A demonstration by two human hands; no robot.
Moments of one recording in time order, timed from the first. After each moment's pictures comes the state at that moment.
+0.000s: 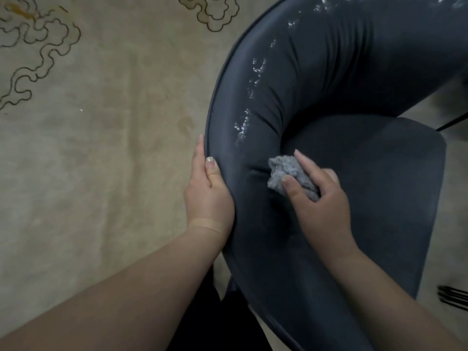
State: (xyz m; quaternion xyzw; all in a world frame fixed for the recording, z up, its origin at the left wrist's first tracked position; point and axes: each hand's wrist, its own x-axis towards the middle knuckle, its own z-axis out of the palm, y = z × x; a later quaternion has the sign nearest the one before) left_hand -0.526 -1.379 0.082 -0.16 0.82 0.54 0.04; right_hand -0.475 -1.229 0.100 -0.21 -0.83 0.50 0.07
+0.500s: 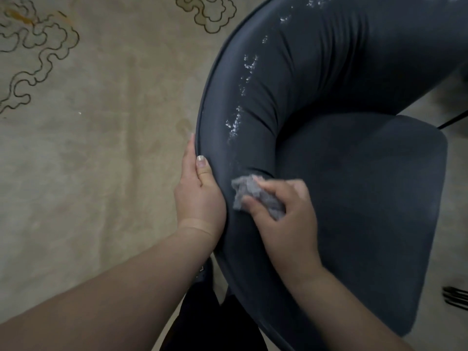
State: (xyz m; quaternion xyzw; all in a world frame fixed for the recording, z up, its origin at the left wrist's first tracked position) left_hand -0.526 -1.378 0.078 -0.15 0.82 0.55 0.02; right_hand -0.462 -1.269 0.087 -0.19 -0.83 0.51 0.10
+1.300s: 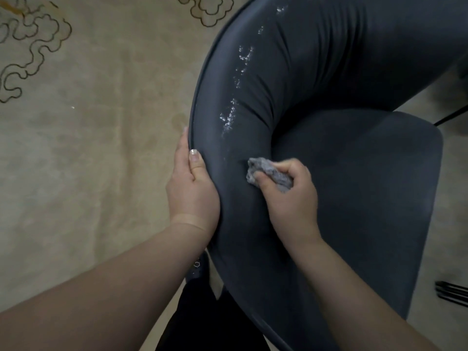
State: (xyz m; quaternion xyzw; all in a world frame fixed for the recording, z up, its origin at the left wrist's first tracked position) left_hand -0.527 -1.379 0.076 -0.14 0.83 0.55 0.01; right_hand -0.480 -1.248 0.074 -0.26 -0.79 0.55 0.08
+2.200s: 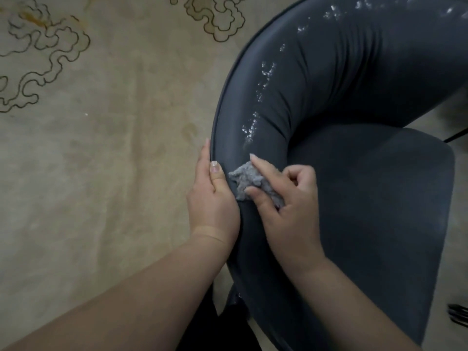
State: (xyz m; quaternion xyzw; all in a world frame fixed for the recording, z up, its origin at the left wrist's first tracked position) left_hand -0.527 -1.379 0.077 -0.15 0.82 0.56 0.02; right_hand -0.487 -1.274 0.085 -0.08 -0.89 0.43 0.15
